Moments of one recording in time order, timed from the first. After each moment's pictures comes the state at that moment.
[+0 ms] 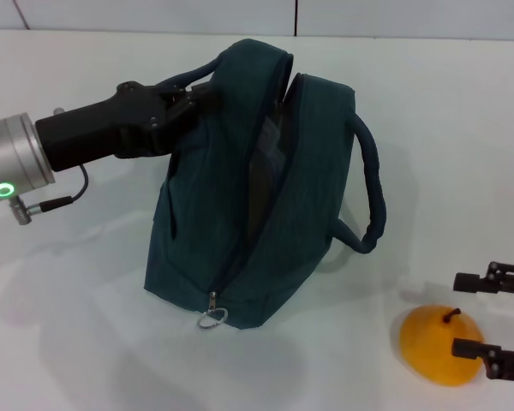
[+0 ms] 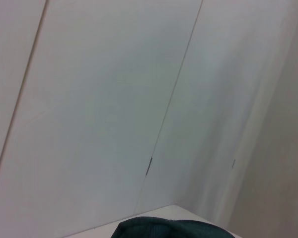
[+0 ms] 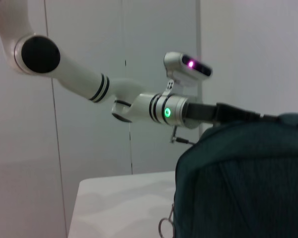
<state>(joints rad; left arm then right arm) -0.43 -2.05 0.87 0.65 1.54 1.54 -1.42 0.31 1.94 -1.03 -0.52 -1.65 -1.81 0.86</state>
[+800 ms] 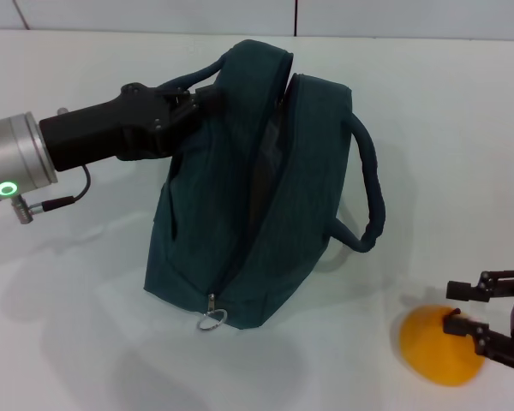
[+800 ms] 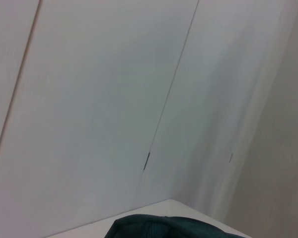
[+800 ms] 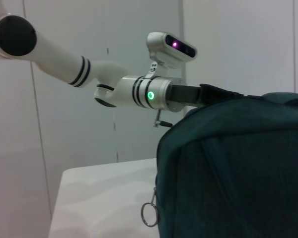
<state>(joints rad) -0.44 -2.05 0.87 0.65 1.56 1.54 -1.43 0.31 1.96 -1.03 -0.50 -1.65 -1.74 0.86</state>
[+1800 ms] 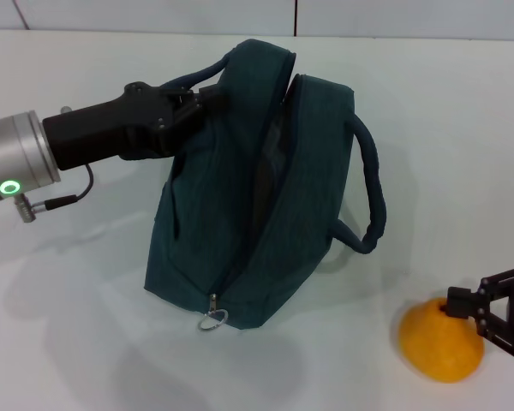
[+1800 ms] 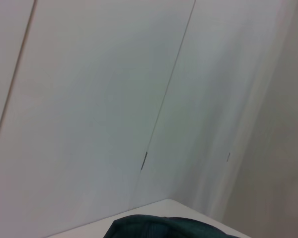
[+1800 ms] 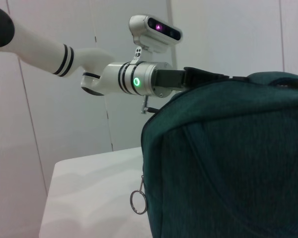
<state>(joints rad) -0.45 -2.05 0.88 0.65 1.56 1.54 -1.43 0.34 1.95 -1.03 -0.48 -1.67 -1.69 0.91</state>
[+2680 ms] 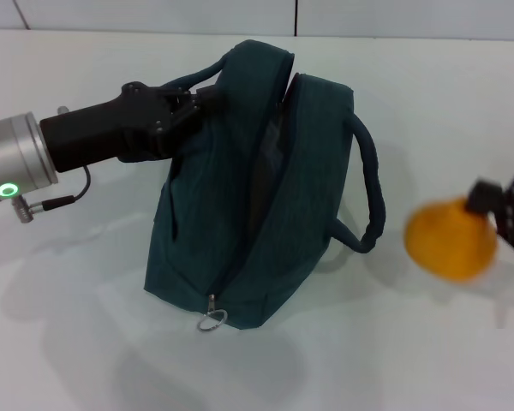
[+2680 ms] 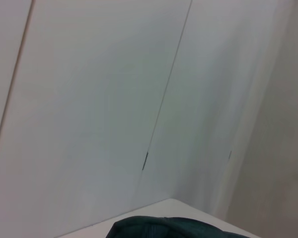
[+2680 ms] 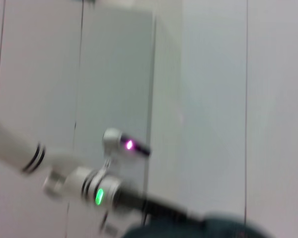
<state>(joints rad) -0.44 -2.05 0.87 0.65 1.56 1.54 -1.39 0.39 2.00 -0.78 -0.49 -1.61 -1.85 0.83</state>
